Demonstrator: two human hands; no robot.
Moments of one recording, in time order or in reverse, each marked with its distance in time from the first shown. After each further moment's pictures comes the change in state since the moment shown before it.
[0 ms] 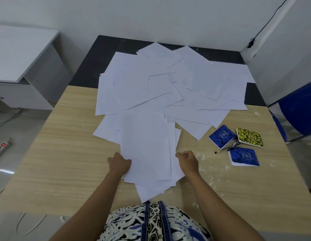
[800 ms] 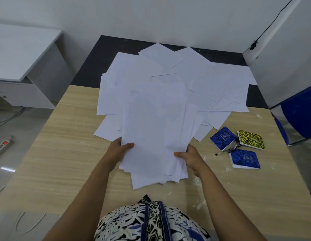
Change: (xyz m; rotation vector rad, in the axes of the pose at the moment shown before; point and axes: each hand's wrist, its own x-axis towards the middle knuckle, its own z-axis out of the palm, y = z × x) left_hand -0.012 0.024 -0.050 -0.568 -0.243 0.308; right_hand -0.003 -0.035 -0.027 0.275 -0.410 -0.131
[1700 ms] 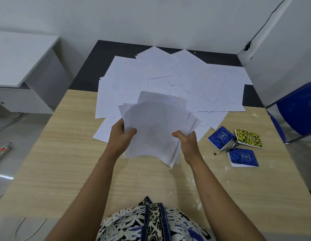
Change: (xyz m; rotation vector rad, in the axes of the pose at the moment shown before) left_hand -0.020 0.063 0.022 0.111 0.091 0.451; right_hand -0.017 -0.059 0.031 0.206 0.189 -0.415
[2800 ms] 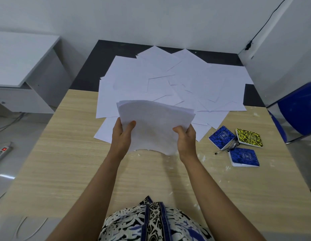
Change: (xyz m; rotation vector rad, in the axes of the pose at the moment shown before) left_hand 0.001 -0.007 0.010 -0.209 0.112 -0.038; right_hand -0.004 -0.010 0.023 0.013 0.108 -0.059
